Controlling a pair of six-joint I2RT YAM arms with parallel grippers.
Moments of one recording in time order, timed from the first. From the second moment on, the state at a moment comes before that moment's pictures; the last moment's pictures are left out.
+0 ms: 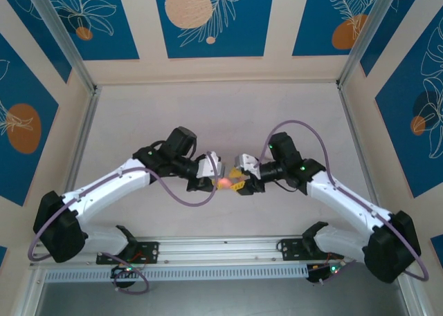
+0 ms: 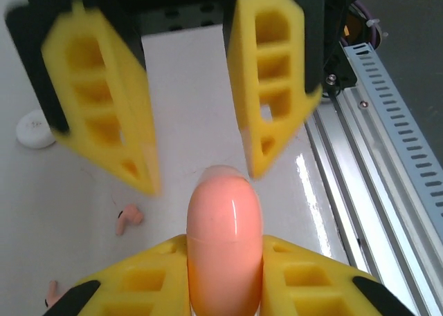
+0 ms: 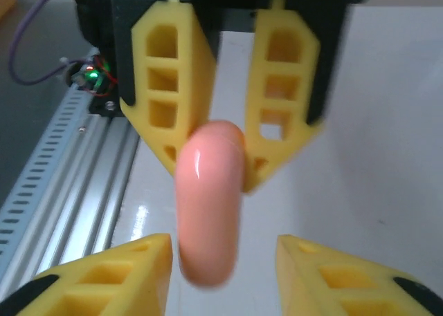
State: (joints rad) left arm -0.75 1.29 0.98 -0.53 0.68 0.68; right arm 0.55 1.06 0.70 -0.35 -0.86 -0.60
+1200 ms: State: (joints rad) left arm -0.72 1.25 0.63 0.45 0.83 0.13; right arm 0.43 1.00 0.54 0.09 -1.10 -0.31
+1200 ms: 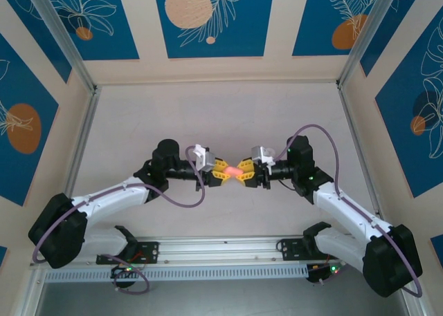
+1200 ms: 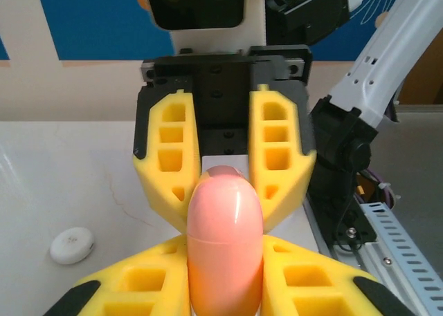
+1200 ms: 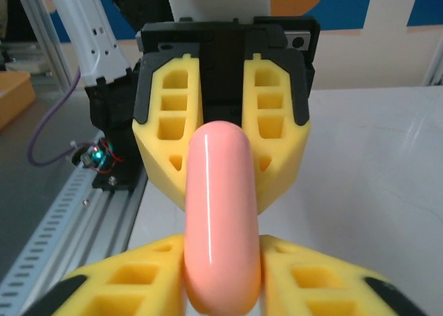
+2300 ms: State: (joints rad) left arm -0.72 1.21 0.70 0.09 0.80 0.34; right arm 0.49 1.09 0.76 -0.39 -1.02 -0.68
